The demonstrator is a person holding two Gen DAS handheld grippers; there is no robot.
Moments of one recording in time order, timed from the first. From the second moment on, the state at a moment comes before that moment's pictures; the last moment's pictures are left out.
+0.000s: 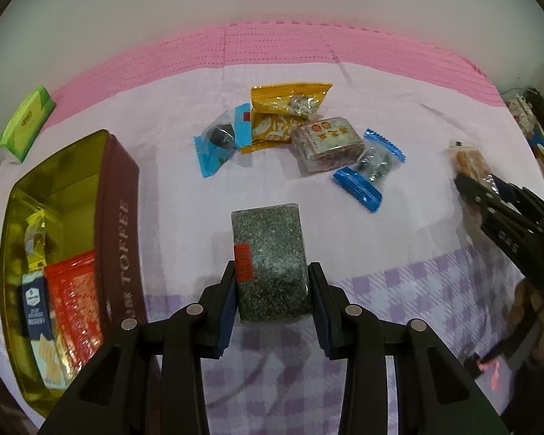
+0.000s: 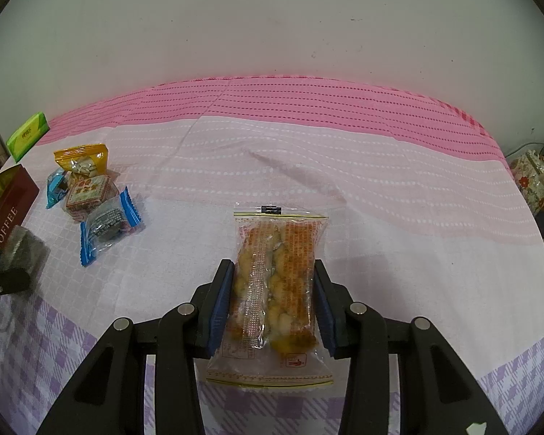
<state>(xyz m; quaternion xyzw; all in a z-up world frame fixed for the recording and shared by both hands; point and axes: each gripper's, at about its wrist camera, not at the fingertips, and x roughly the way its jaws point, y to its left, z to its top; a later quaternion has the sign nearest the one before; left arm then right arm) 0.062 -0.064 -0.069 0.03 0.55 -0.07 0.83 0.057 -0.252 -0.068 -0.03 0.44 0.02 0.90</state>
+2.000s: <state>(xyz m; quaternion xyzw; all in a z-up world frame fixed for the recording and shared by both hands) 0.101 0.116 -0.077 0.02 0.55 0.06 0.83 0.057 -0.252 -0.069 -0.03 0.44 0.02 0.90</state>
